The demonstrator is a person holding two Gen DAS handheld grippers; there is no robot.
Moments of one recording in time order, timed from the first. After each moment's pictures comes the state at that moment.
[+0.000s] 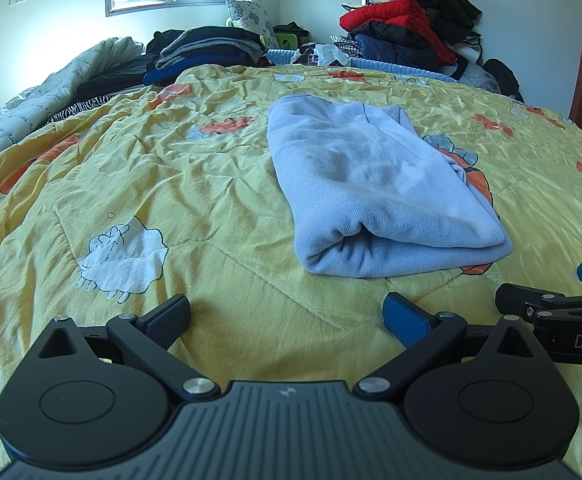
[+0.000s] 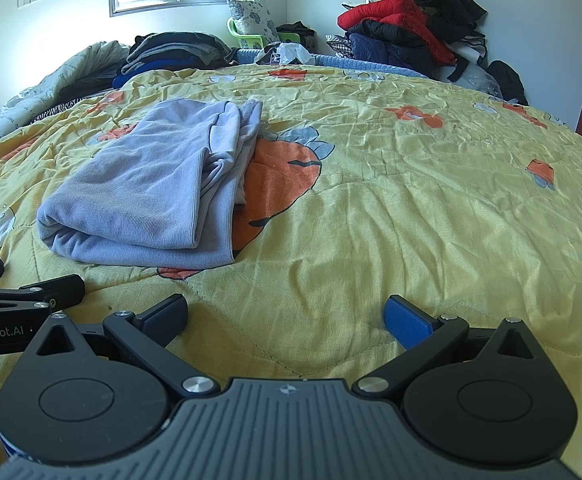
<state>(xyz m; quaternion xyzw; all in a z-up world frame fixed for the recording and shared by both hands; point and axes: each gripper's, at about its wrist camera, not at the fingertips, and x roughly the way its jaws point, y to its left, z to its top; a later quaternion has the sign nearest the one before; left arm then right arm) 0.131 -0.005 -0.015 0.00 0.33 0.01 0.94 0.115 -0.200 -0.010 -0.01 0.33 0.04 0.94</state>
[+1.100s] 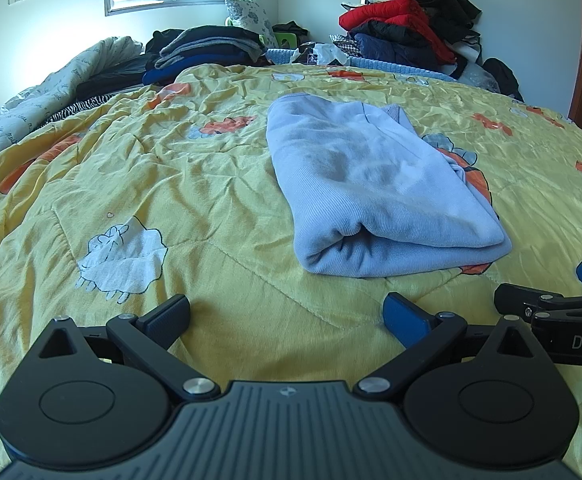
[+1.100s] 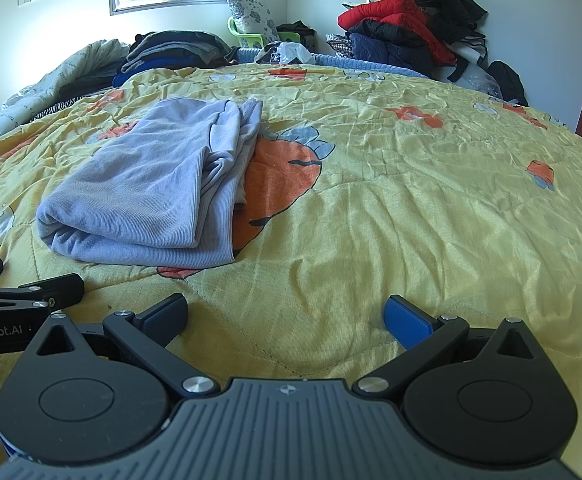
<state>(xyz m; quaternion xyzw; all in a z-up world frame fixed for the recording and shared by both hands) 0.131 -0.004 -0.015 0.00 0.33 0.01 0.94 0.114 -0.199 -0.010 -0.01 0.33 0.04 0.94</state>
